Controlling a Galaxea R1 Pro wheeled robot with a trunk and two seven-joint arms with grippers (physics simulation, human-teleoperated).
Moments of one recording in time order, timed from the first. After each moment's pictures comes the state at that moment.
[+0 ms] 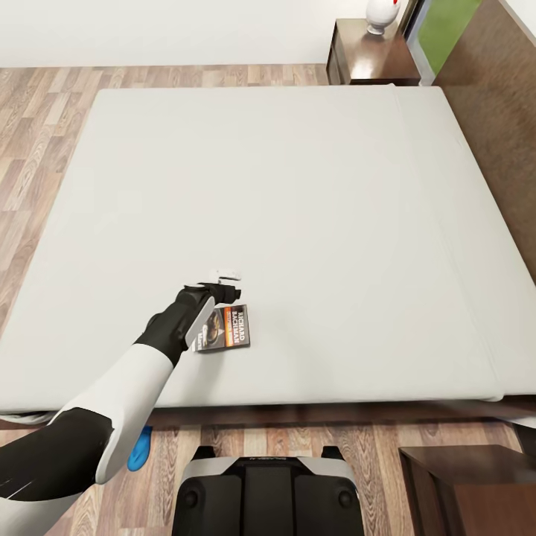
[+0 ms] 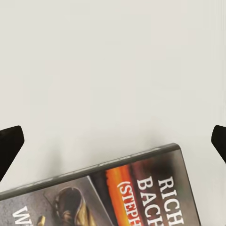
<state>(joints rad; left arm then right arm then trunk) -1.11 -0.09 -0.26 -0.71 0.17 0.55 0.12 0.31 0.04 0.15 0.04 -0.04 0.32 -0.22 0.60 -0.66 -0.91</state>
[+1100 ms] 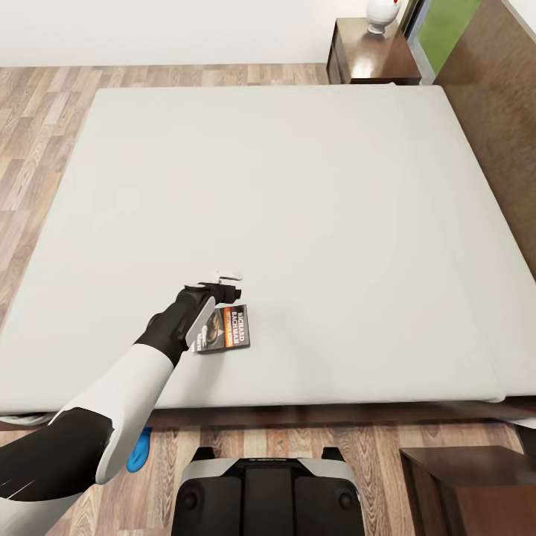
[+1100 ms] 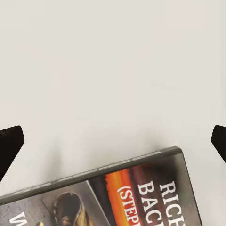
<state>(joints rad) -1.11 -0.09 -0.26 -0.71 0.17 0.55 0.12 0.31 0.04 0.15 0.04 -0.04 0.32 -0.22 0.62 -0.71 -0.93</state>
